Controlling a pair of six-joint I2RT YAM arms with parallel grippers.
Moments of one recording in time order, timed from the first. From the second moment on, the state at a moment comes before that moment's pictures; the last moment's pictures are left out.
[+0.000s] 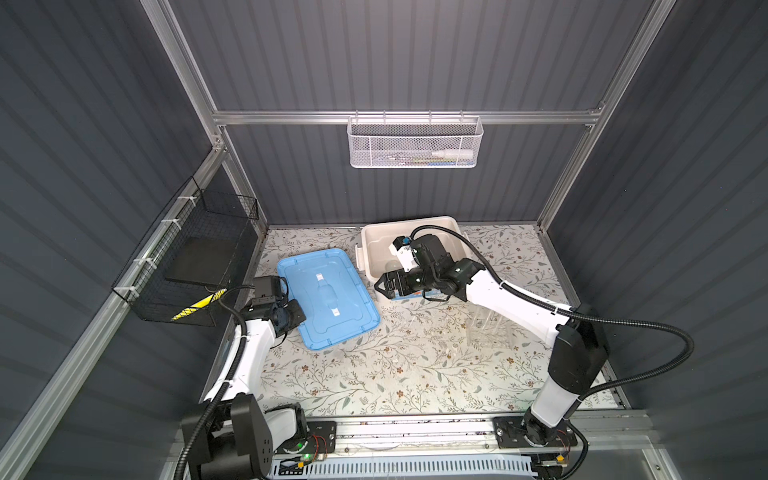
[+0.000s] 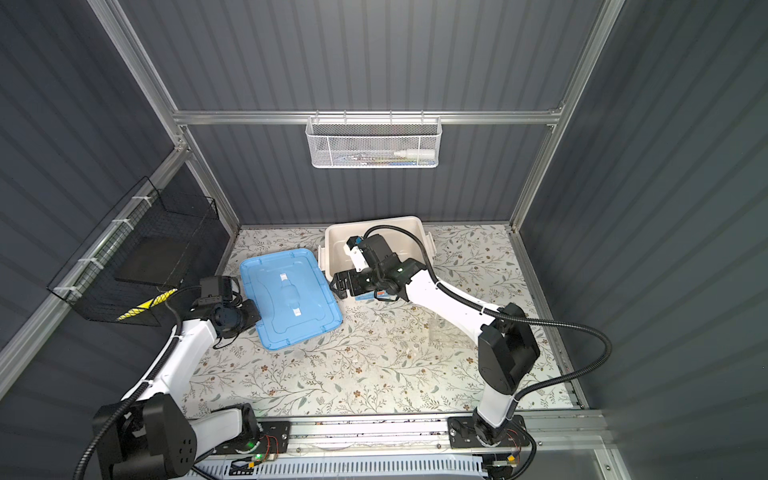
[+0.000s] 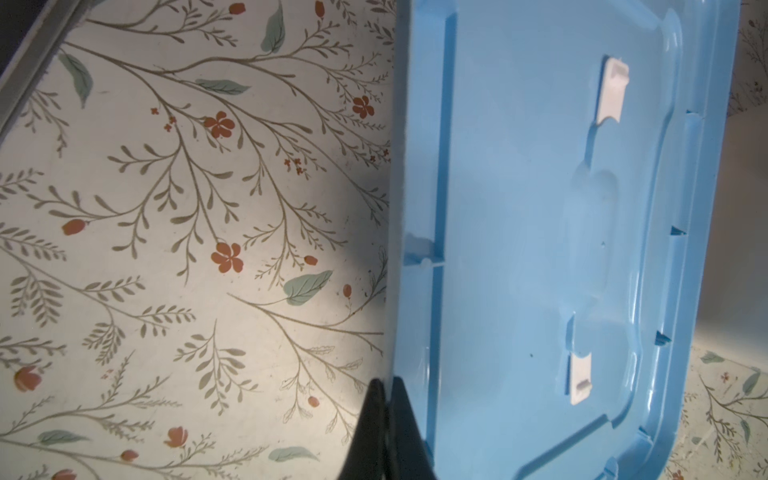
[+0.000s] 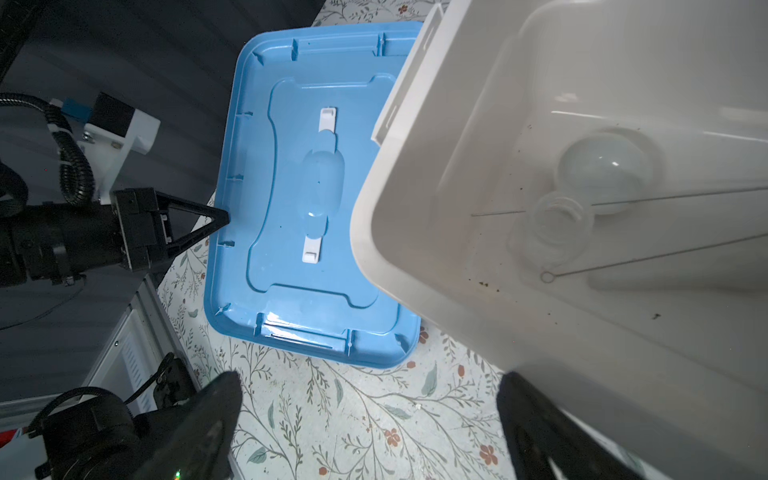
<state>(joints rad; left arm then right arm) 0.13 1.17 0.81 -0.69 0.06 -0.36 0.76 1.74 1.47 -0.45 -0.29 0.38</state>
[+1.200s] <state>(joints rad) 0.13 0.89 0.81 -0.83 0.13 -0.42 0.79 1.81 1.37 -0.33 -0.39 0.47</state>
